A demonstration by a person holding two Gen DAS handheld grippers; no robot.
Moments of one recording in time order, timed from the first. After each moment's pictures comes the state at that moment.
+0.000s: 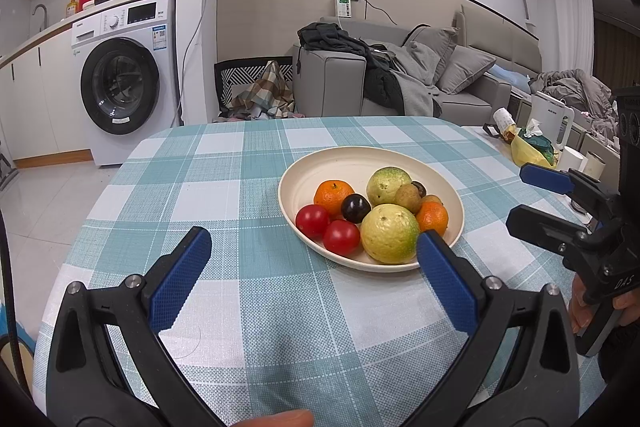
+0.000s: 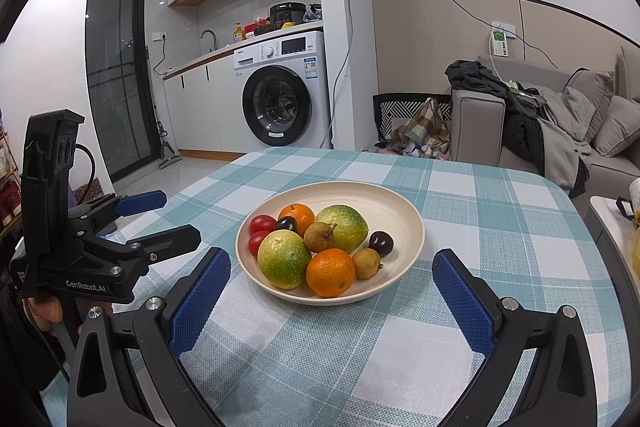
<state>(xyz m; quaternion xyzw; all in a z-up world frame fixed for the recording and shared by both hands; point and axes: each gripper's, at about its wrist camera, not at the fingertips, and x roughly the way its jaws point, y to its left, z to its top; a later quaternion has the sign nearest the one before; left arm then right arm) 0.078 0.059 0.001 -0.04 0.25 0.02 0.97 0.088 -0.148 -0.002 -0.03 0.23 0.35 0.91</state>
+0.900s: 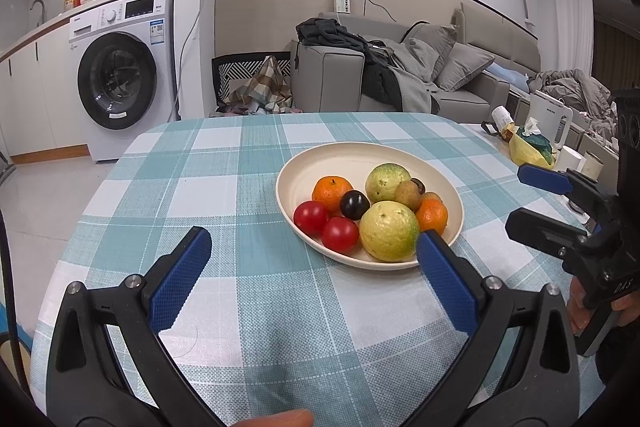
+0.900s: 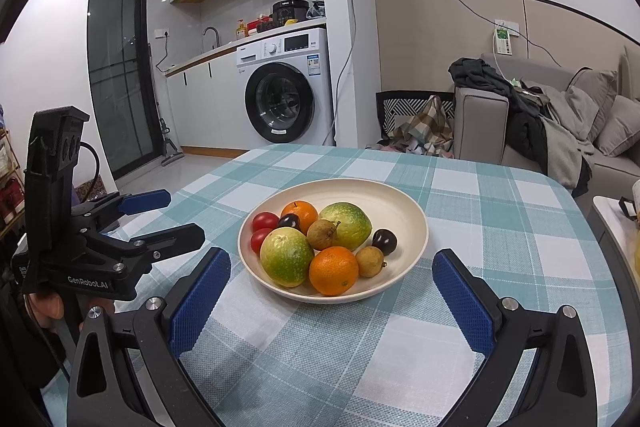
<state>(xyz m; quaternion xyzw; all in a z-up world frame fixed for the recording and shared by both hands) 0.080 0.055 -0.002 -0.04 0.26 0.02 0.97 0.086 -0.144 -0.004 -0.04 0.23 0.35 0.91</state>
